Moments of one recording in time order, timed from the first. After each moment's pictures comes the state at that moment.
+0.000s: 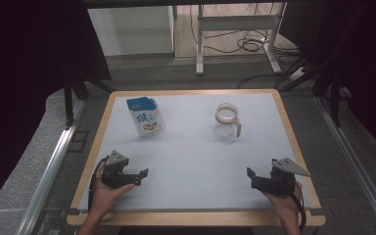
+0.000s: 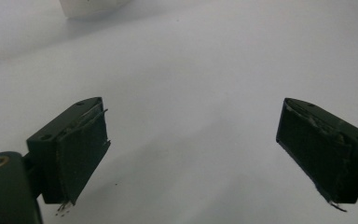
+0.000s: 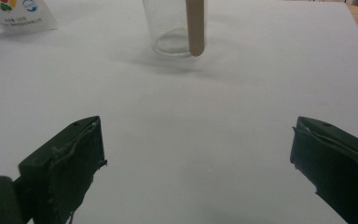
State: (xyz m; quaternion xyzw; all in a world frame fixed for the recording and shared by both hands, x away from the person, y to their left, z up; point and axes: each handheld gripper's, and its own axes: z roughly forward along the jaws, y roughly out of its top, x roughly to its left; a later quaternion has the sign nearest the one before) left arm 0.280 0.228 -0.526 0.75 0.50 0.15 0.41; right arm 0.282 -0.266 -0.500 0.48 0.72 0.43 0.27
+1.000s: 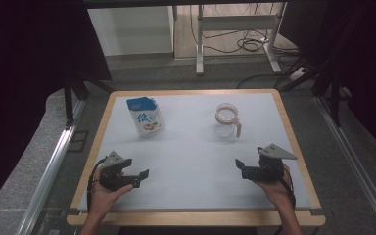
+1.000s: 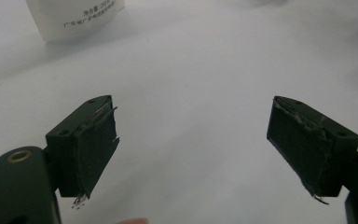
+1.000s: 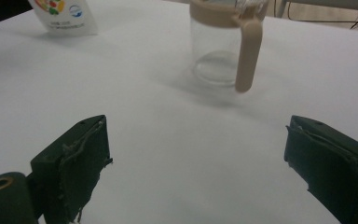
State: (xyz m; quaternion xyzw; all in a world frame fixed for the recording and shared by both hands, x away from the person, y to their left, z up) left arm 0.268 0.226 -0.509 0.76 0.47 0.14 0.44; right arm 0.313 -0.238 -0.480 0.41 0.76 0.44 0.24
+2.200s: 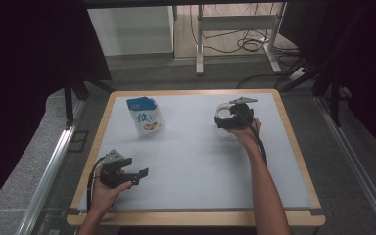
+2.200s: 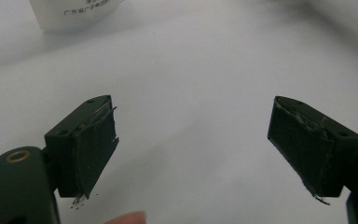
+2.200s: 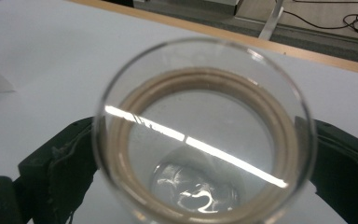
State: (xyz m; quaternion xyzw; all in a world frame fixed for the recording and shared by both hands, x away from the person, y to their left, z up) left arm 0.278 0.232 -0.518 0.75 0.47 0.13 0.44; right arm 0.487 -0.170 -0.476 0.44 0.78 0.39 0.22
